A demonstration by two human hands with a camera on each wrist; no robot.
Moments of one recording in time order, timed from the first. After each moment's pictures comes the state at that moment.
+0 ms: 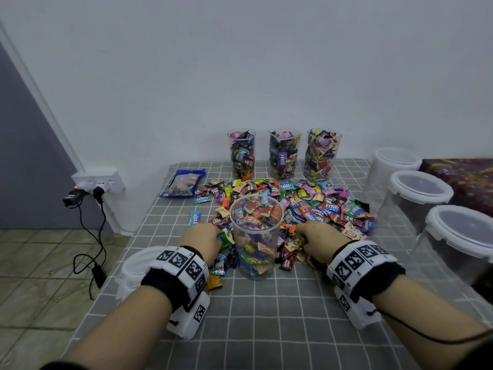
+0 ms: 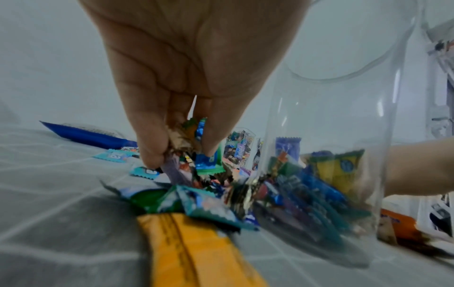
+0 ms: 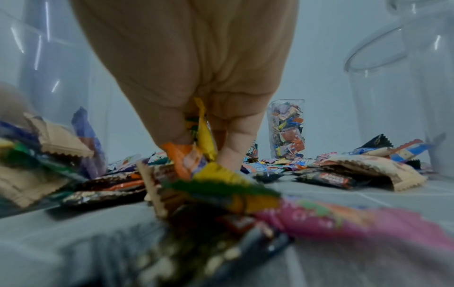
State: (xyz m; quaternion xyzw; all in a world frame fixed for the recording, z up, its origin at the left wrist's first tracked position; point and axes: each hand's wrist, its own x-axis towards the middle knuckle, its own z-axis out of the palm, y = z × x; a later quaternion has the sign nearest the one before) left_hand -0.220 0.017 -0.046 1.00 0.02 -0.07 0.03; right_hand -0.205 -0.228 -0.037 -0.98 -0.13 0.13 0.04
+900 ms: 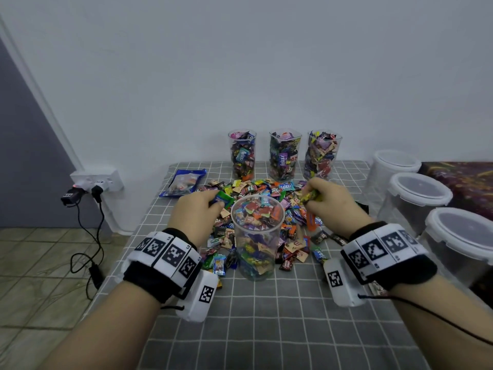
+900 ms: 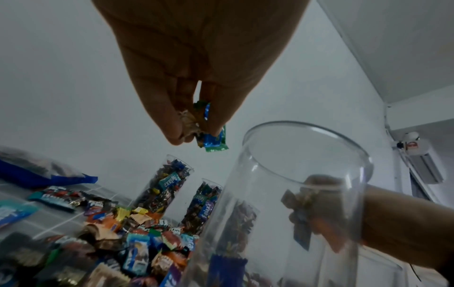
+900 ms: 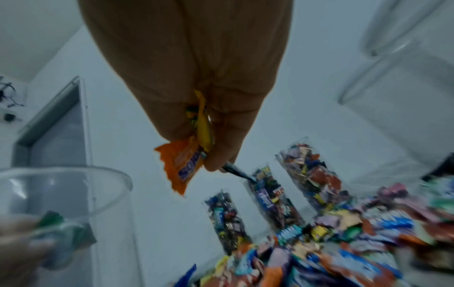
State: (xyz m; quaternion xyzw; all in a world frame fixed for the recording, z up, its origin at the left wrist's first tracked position) left_hand -0.234 0.019 0.007 0.95 -0.01 0.16 0.27; right_hand -0.212 -0.233 0.023 -0.93 -0.11 -0.07 0.34
